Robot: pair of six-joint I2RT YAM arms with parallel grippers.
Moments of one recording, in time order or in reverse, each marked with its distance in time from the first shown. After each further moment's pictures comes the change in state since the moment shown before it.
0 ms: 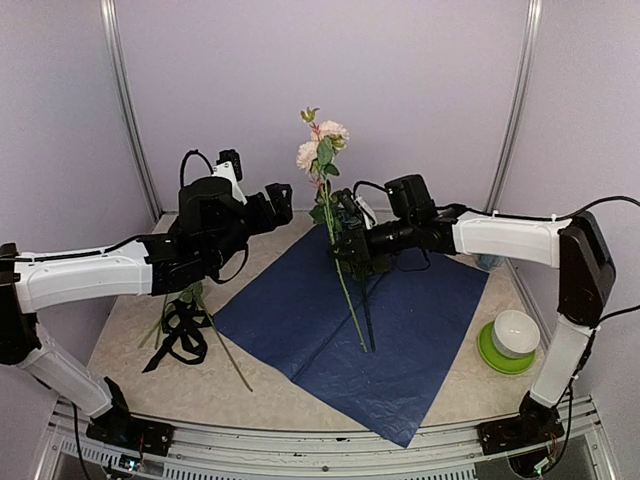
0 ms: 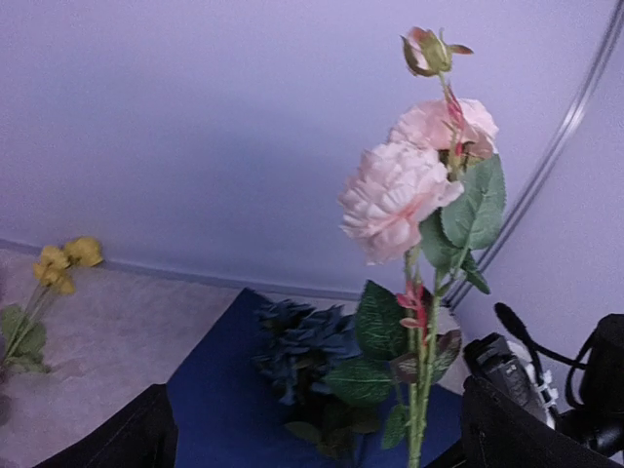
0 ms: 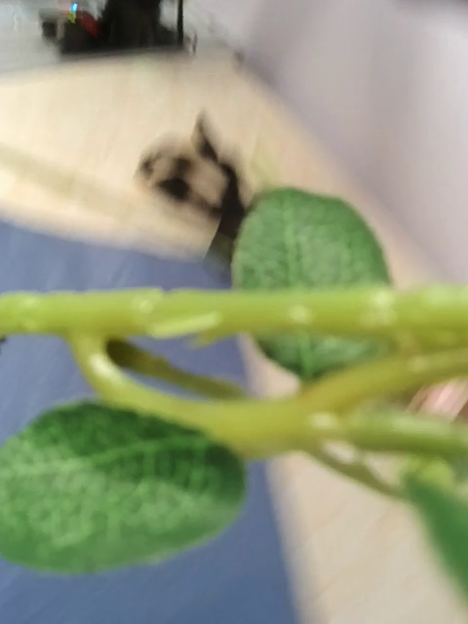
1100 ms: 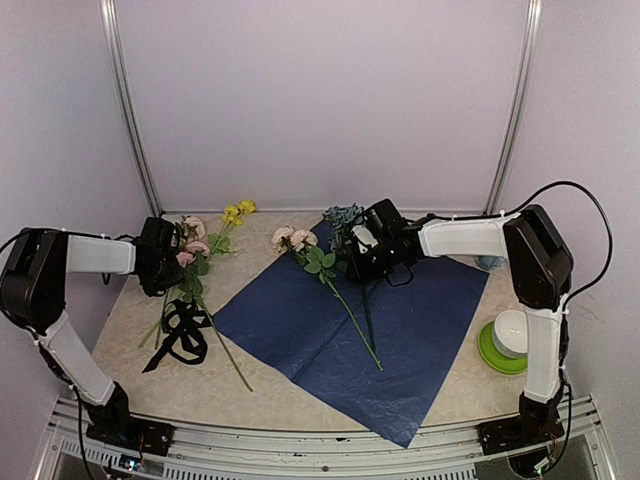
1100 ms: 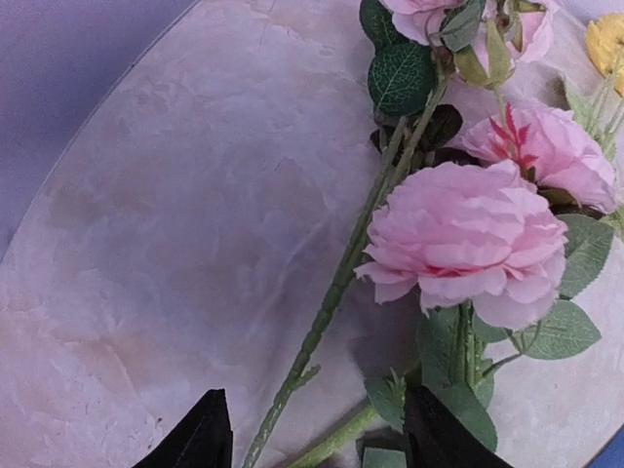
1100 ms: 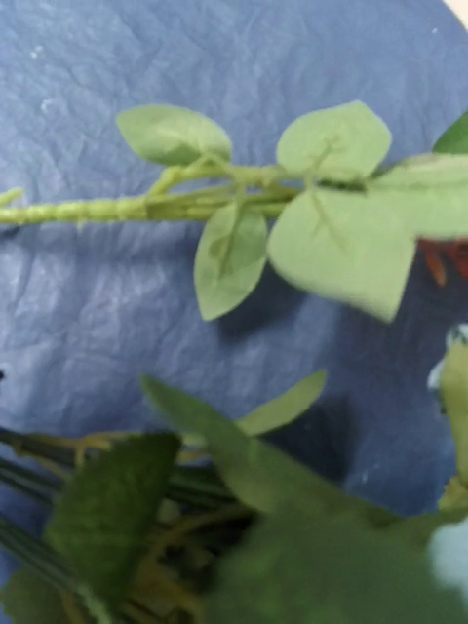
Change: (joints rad) left arm 0.761 0.180 -0.193 -0.573 0.198 -0.158; right arm -0.036 0.299 0.147 -0.248 0.484 0.021
